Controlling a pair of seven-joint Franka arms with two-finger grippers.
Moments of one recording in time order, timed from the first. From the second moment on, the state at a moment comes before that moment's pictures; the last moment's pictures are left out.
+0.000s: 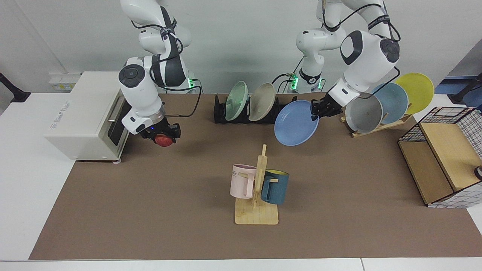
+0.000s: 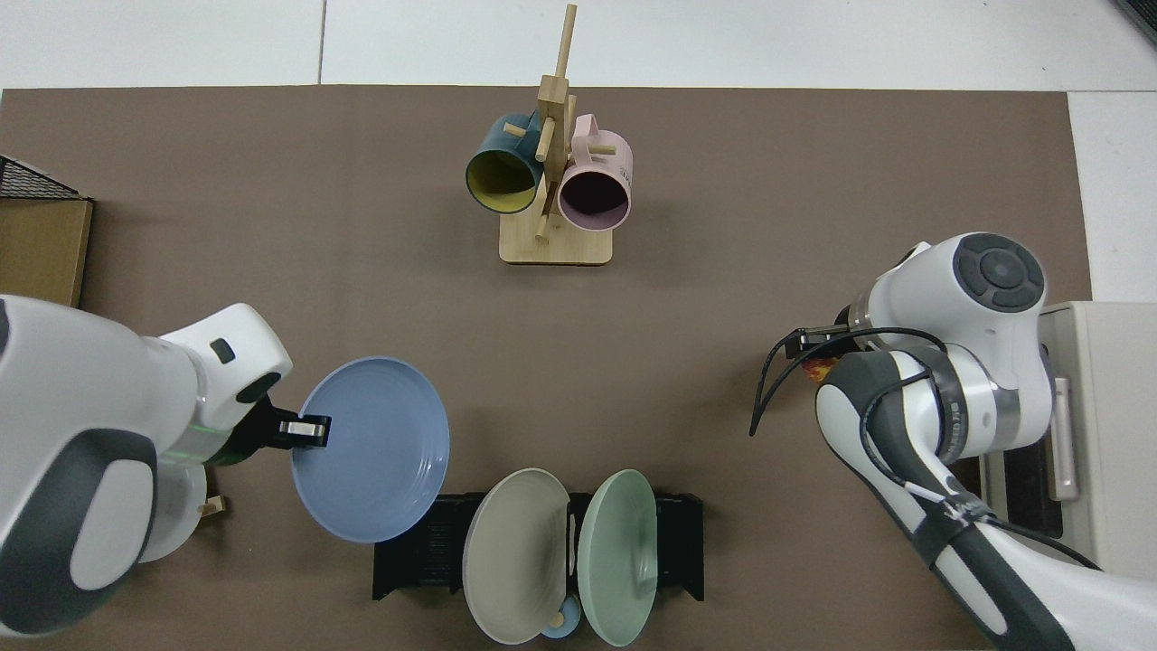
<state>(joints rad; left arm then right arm) 0.11 -0.07 -0.26 -2.05 -0.42 1.90 0.02 0.18 0.10 -0.06 -1.93 0.01 1.99 0.11</state>
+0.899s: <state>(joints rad) 0.04 0.20 -0.51 -2.09 -0.56 2.37 0.04 0.18 0.10 -0.07 -1.76 0.01 1.81 0.11</state>
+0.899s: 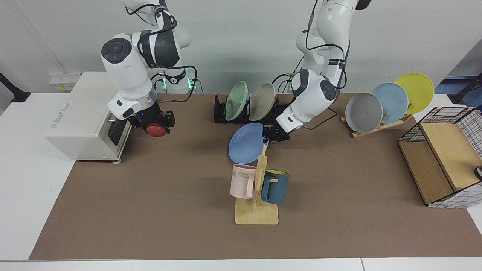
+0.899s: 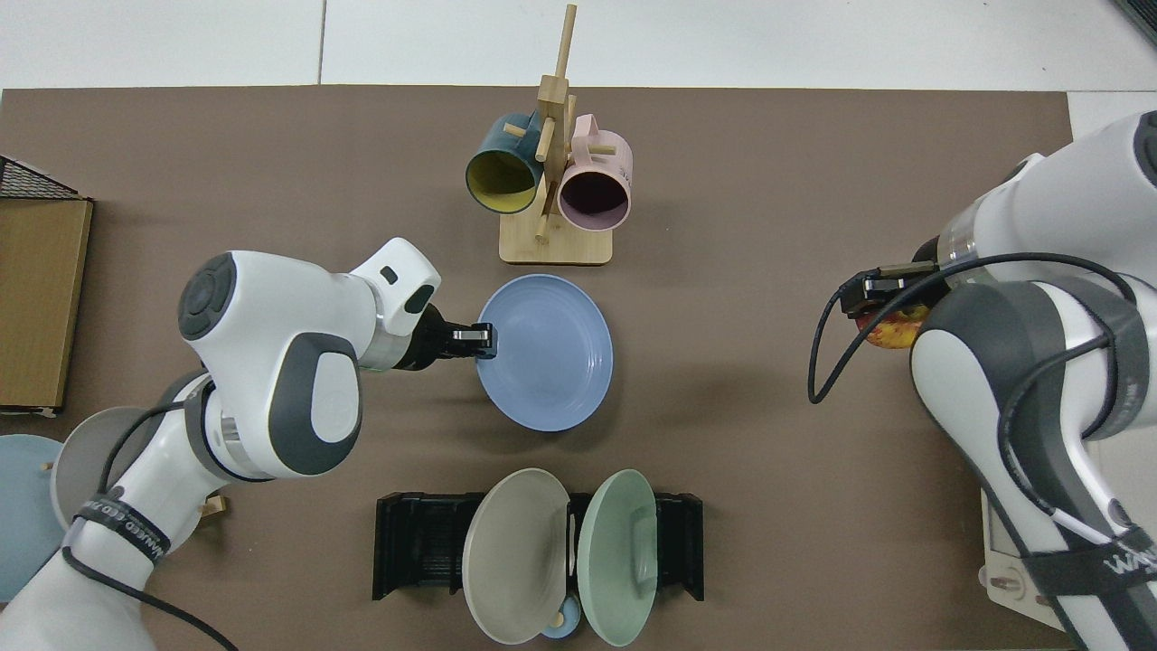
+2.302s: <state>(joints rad) -0.01 0.01 -0.19 -1.78 -0.01 1.77 -0.12 0.45 0.13 -0.05 -1.78 0.01 1.91 0.45</state>
